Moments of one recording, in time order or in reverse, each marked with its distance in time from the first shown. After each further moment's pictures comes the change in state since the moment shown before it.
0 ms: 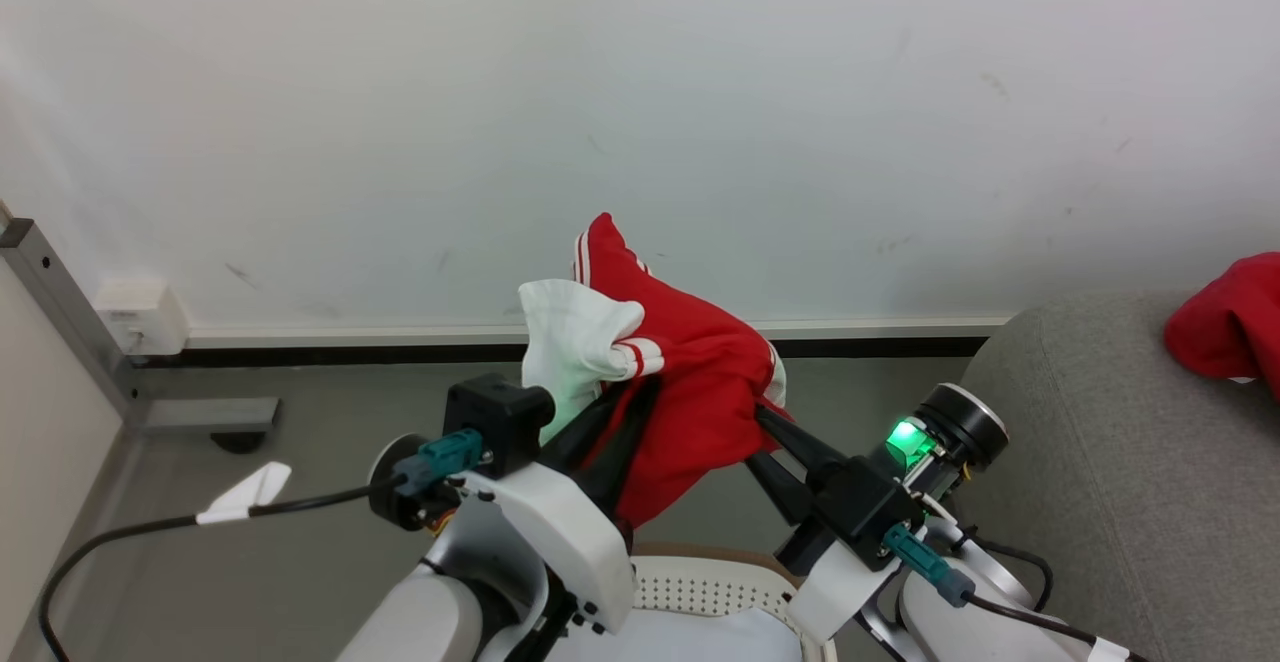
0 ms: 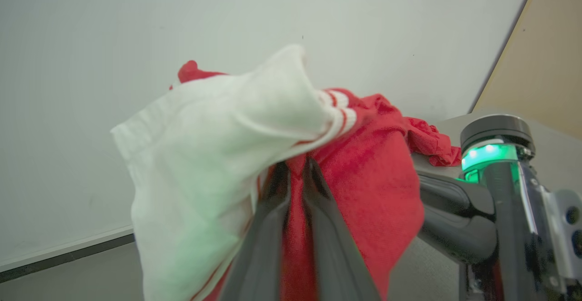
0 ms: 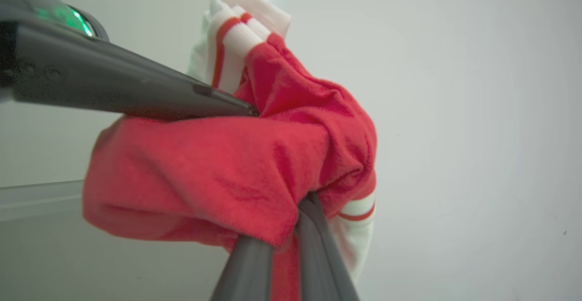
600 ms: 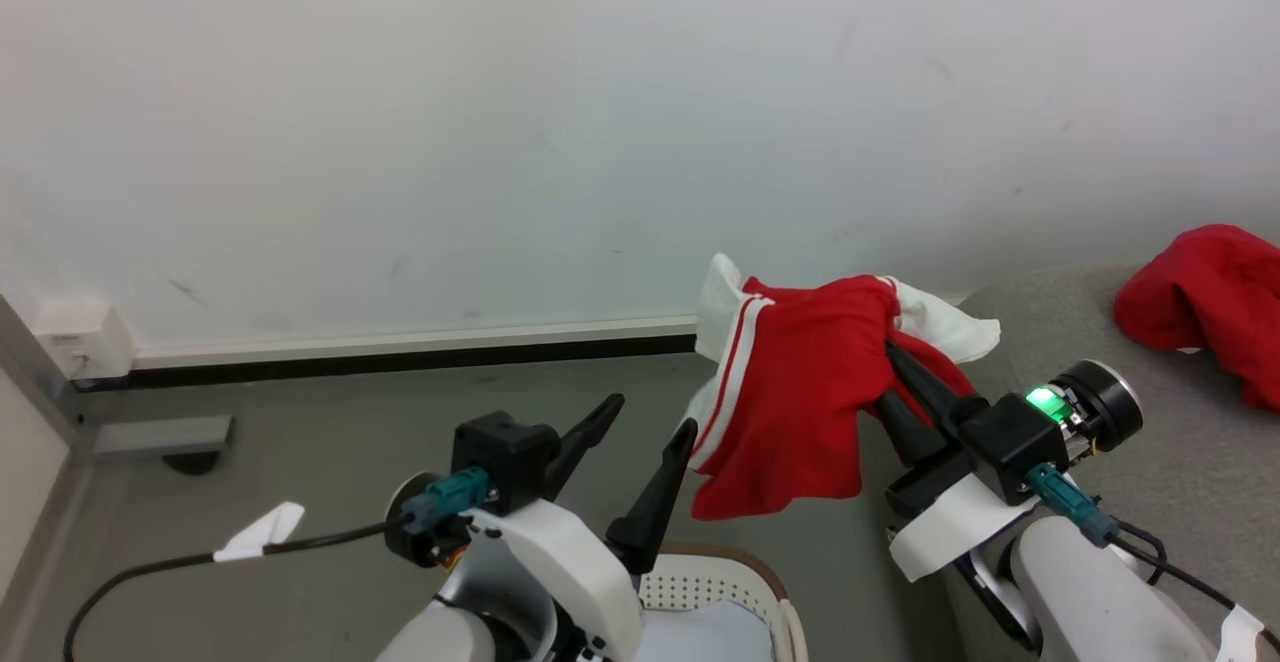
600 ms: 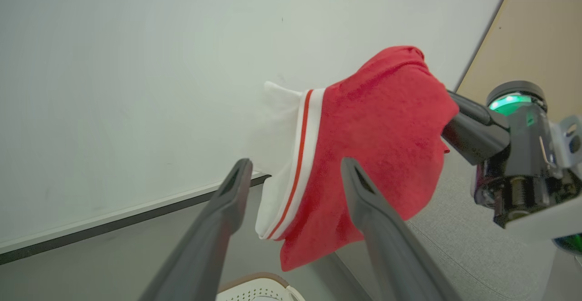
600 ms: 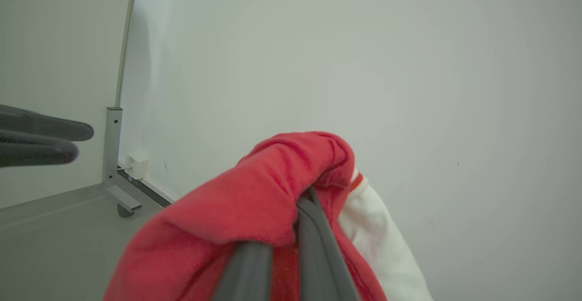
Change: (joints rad) left arm 0.043 -0.011 -0.021 0.039 -0.024 -0.006 -0.063; right arm 0.018 -0.085 -0.155 -0.013 0.102 0.000 0.000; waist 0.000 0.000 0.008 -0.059
